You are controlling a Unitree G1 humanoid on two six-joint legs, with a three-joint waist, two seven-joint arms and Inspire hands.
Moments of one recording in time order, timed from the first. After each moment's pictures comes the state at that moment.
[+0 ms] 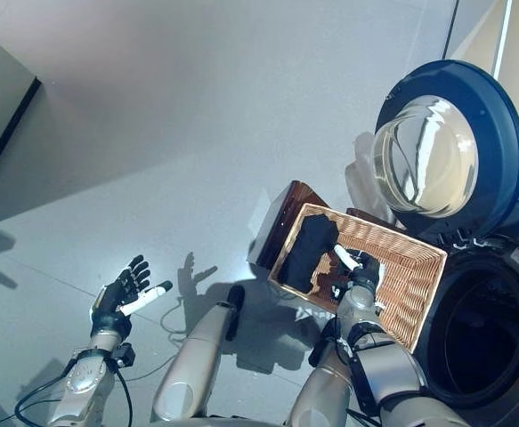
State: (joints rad) left arm 0.15 0.33 -0.05 0.47 -0.37 -0.36 0.04; right arm -0.59 -0.26 0.13 1.32 0.58 -0.28 -0.31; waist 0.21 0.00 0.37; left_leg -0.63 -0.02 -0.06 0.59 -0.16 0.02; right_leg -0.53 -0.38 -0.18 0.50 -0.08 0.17
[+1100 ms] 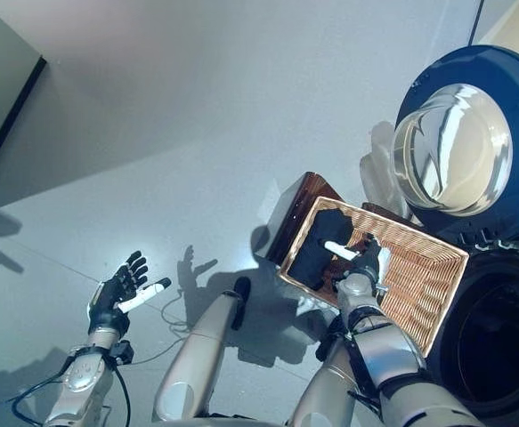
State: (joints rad) left arm 0.15 0.35 -0.05 0.44 -0.36 -0.36 0.06; right arm -0.69 -0.25 0.18 1.41 0.42 -0.22 -0.45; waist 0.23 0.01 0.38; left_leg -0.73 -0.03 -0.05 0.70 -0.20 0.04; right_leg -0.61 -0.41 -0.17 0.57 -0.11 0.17
